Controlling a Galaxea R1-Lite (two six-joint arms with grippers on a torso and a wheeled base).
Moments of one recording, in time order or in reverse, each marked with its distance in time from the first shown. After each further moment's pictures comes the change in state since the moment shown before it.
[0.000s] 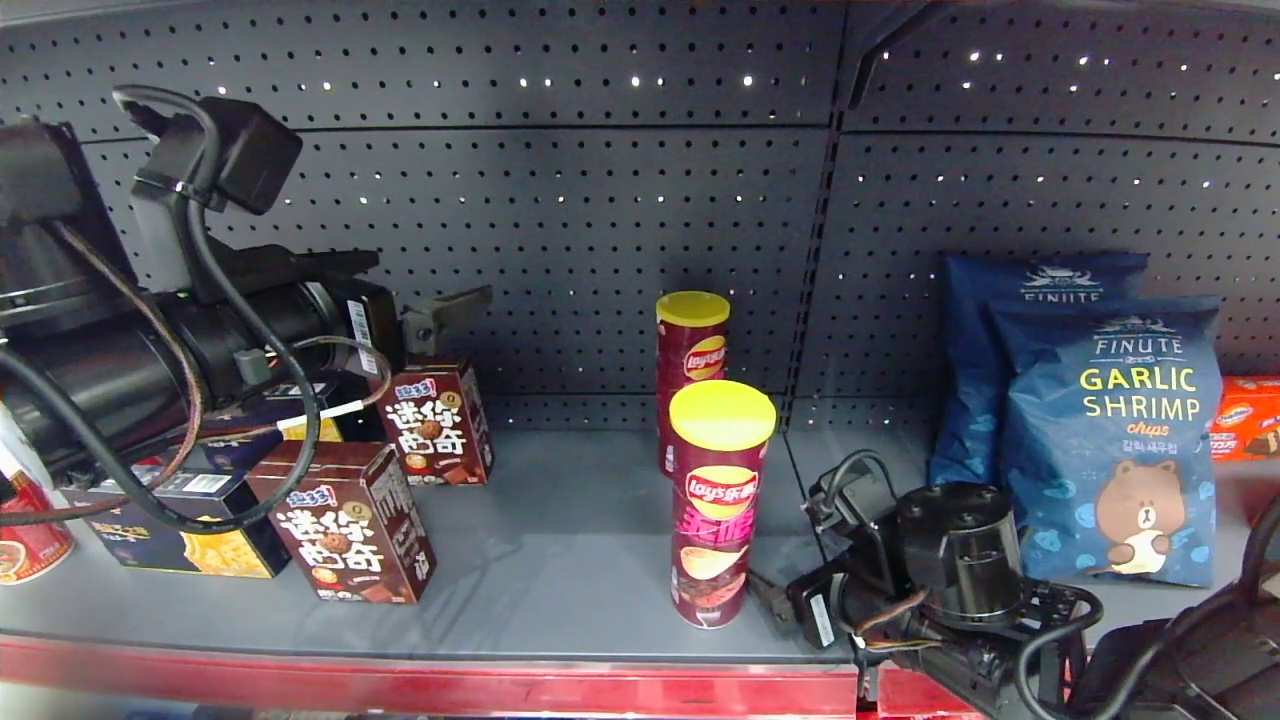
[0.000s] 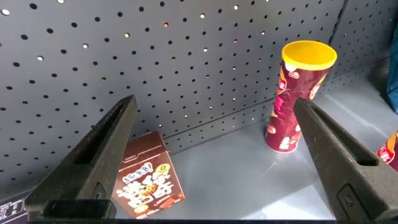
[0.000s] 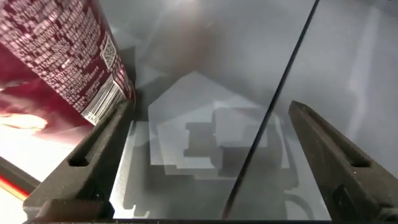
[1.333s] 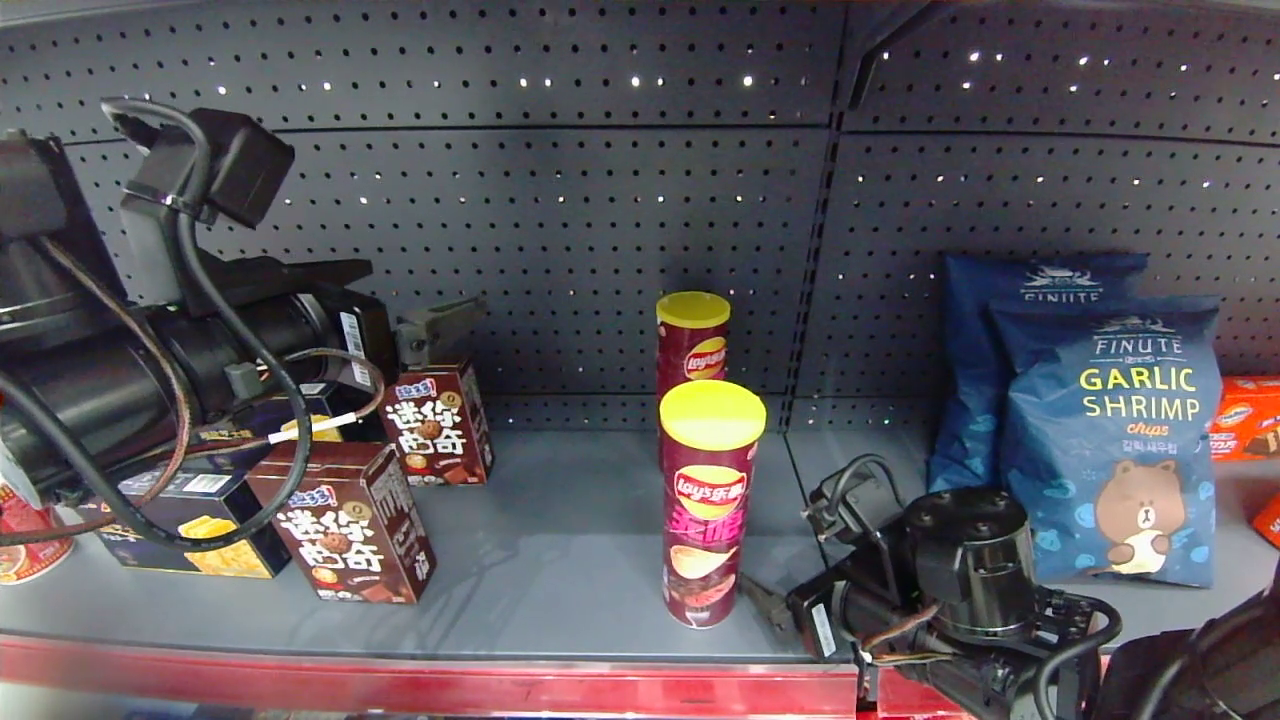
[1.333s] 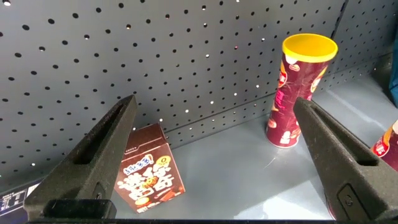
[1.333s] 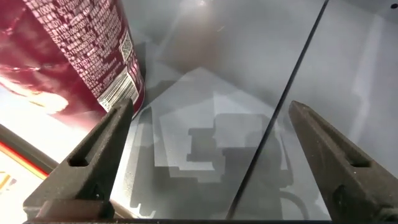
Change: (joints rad) left arm -0.002 -0.018 0.033 -0.003 0.012 -0.001; right arm 0.026 -0.029 0.018 -0.006 0.000 -0.005
